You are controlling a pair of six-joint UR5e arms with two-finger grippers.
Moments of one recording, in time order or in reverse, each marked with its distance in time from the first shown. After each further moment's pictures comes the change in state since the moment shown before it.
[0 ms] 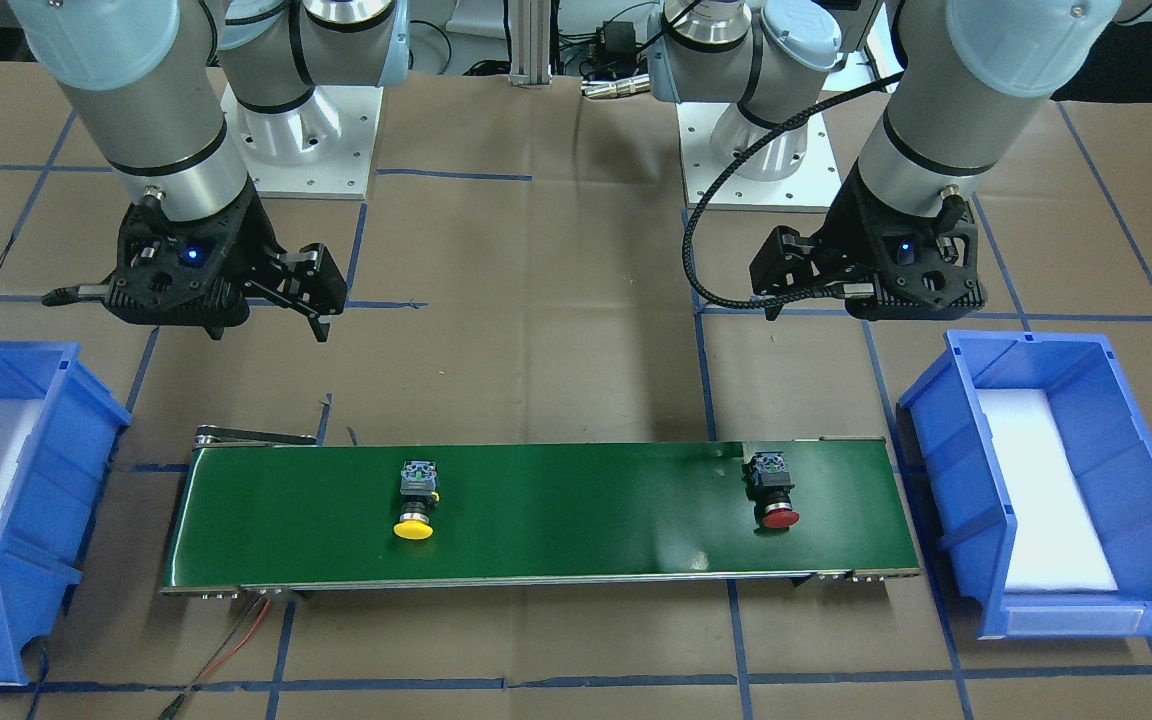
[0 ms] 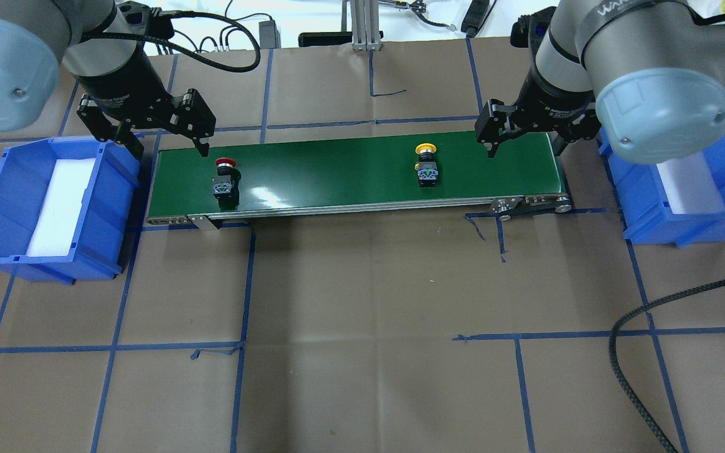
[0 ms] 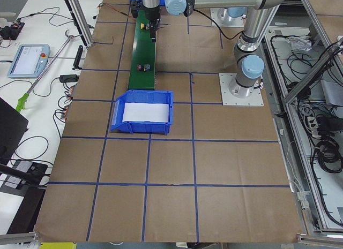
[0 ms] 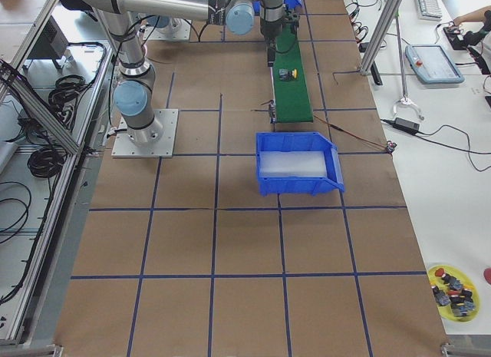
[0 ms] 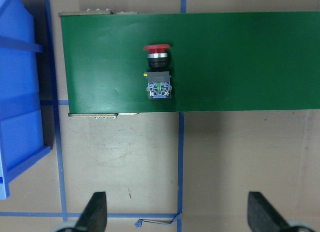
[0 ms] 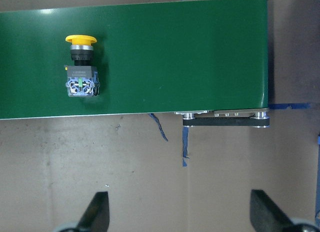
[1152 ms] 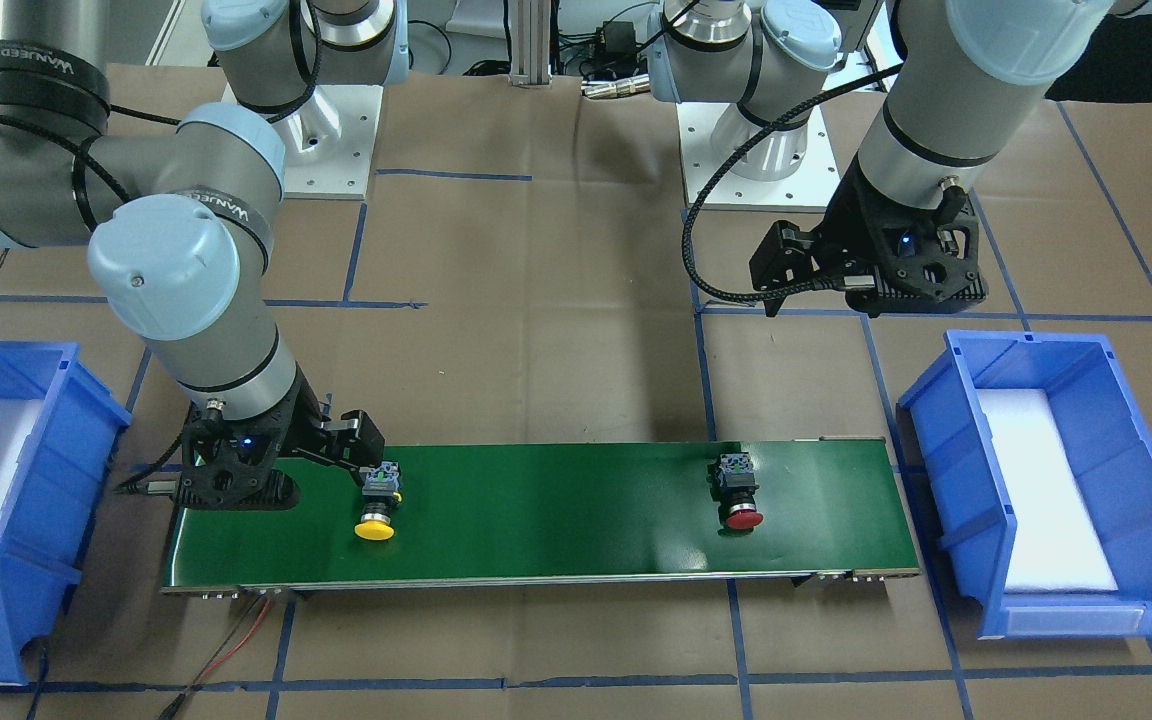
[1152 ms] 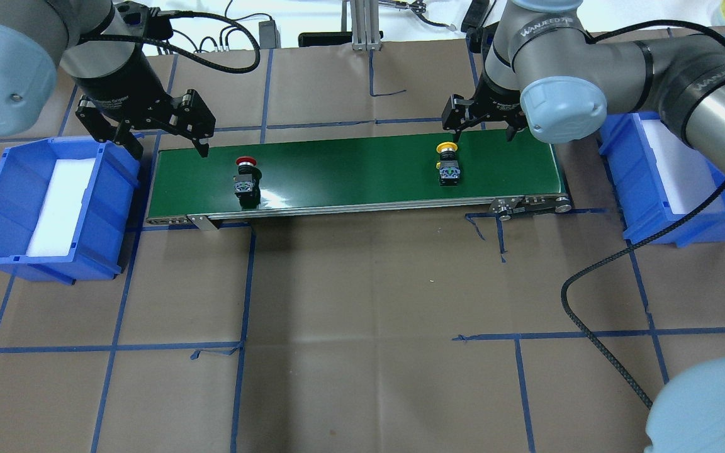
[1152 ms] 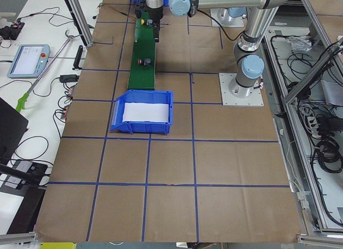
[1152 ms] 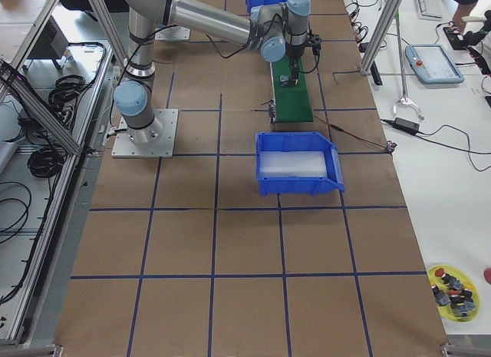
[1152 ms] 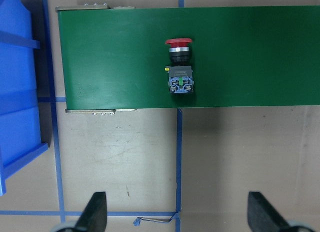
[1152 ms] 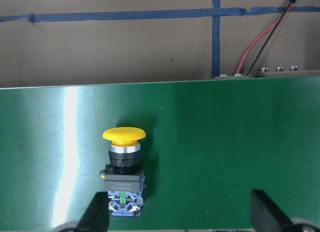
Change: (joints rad) left arm 0.000 0.007 0.001 0.003 -0.002 0.000; right arm 0.025 0.275 -0.060 -0.239 0.022 0.017
